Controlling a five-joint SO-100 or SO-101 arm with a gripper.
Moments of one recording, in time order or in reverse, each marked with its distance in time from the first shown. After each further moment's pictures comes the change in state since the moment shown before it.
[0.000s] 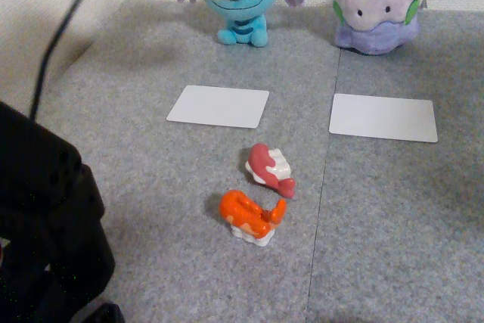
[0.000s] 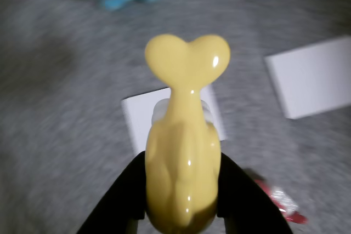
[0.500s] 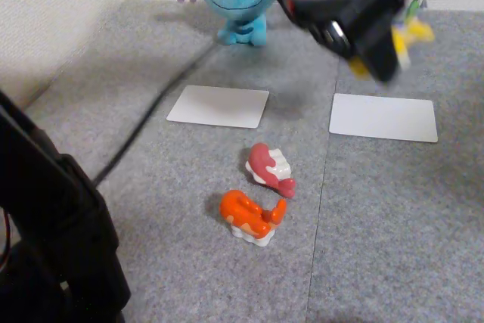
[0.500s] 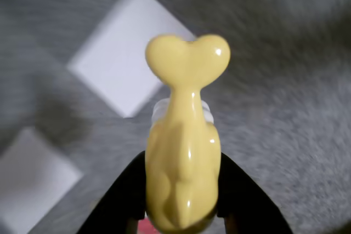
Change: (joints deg) arm 32.3 -9.5 0.0 -5.7 0.0
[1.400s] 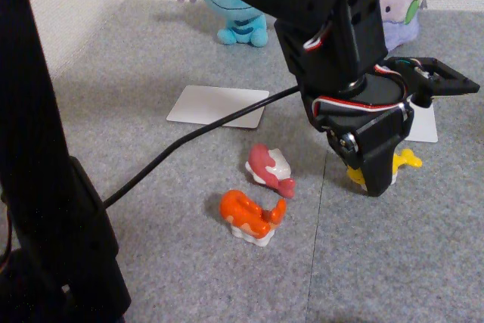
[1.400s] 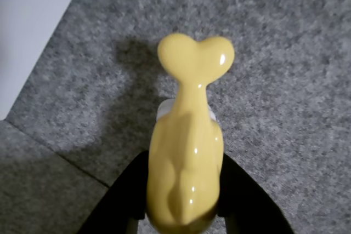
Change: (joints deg) arm 6.8 -27.8 -0.1 -8.9 -0.1
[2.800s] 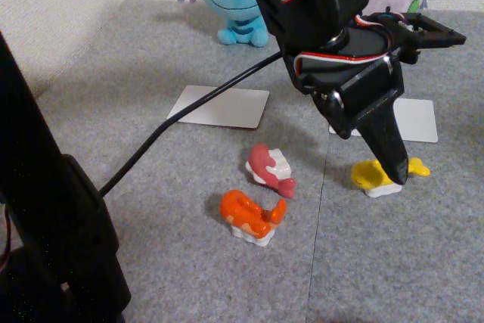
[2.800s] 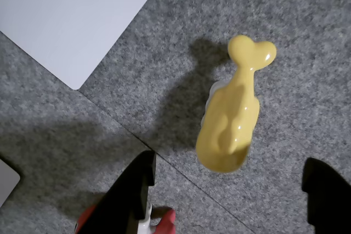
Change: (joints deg) arm -3.1 9.6 0.0 7.0 0.4
